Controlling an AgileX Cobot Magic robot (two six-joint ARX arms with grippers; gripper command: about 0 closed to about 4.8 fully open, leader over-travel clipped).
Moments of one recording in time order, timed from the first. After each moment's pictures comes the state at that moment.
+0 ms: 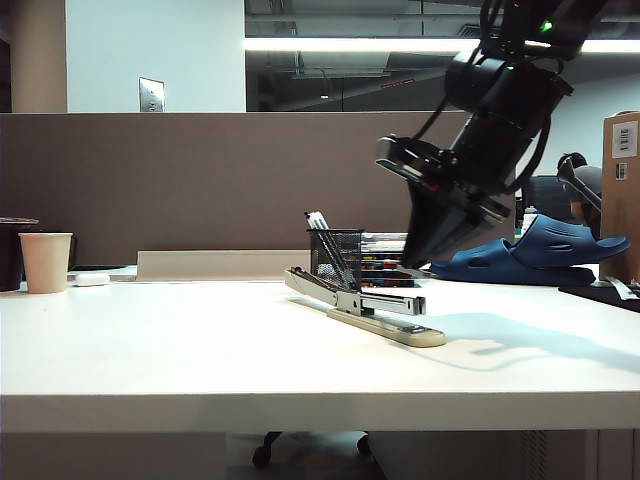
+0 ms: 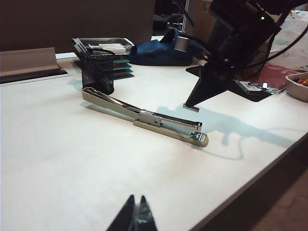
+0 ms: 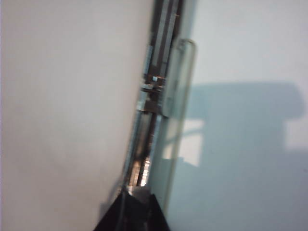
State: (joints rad) left arm -0.06 0.05 0.19 -0.22 0.63 0.01; right arm 0.33 1.89 1.43 -0.63 -0.43 -0.23
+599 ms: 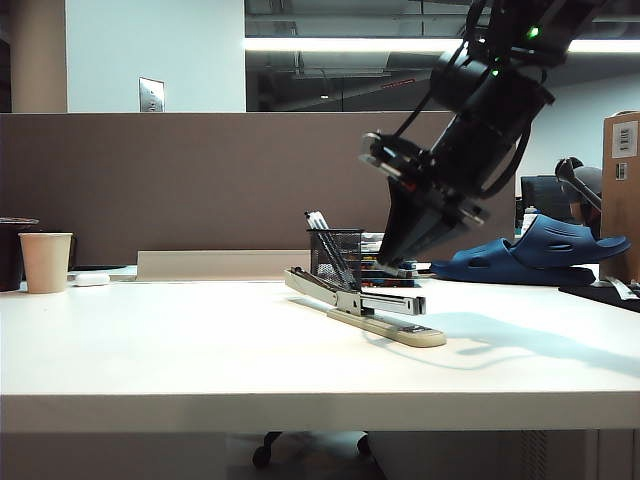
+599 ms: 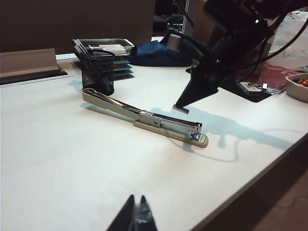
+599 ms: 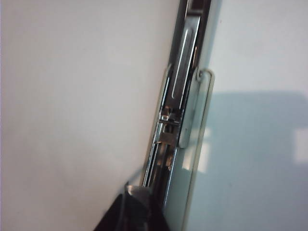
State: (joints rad) left arm -0.06 0.05 0.19 -0.22 0.63 0.01; right arm 0.35 1.91 1.43 -0.55 -0.45 -0.17
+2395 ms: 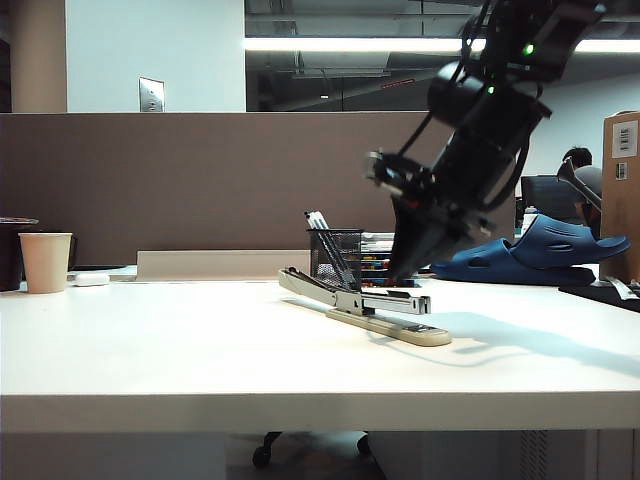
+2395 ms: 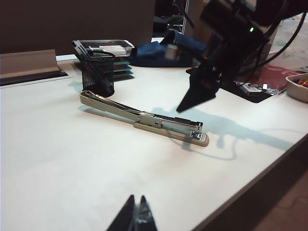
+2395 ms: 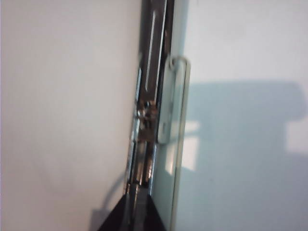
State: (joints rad) left arm -0.06 0.05 0.19 -0.21 0.63 0.01; right arm 0.35 1.93 1.43 -0.54 -0.40 -0.15
